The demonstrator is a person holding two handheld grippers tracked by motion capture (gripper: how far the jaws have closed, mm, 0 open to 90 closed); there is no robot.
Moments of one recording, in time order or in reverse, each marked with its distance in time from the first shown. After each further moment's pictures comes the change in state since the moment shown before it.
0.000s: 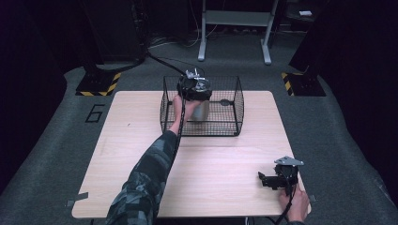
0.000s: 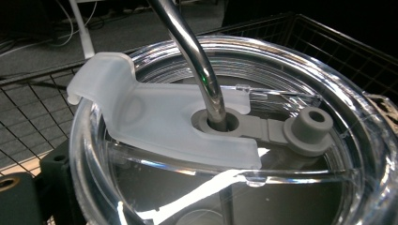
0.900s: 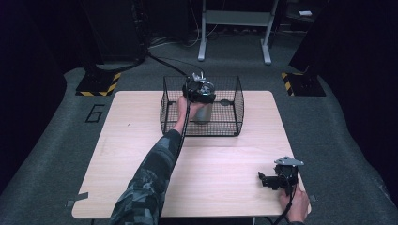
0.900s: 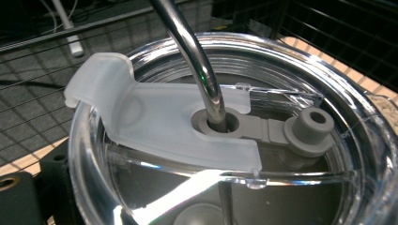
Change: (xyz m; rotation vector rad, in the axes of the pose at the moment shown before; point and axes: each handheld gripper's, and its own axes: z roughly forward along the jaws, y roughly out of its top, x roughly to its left) left arm -0.006 -0.010 0.027 0.056 -0.042 0.069; right arm 0.000 0.000 0.000 -0.011 -0.001 -0.008
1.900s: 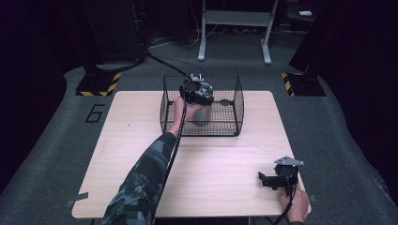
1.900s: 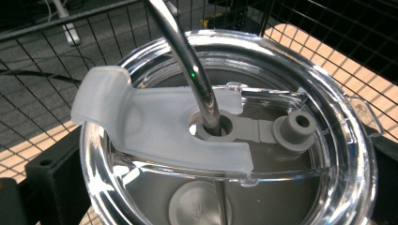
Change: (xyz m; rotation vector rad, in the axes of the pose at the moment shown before) left arm -0.001 0.002 -0.021 0.059 -0.007 -0.002; right arm 0.000 0.000 -0.001 0.009 0.002 0.000
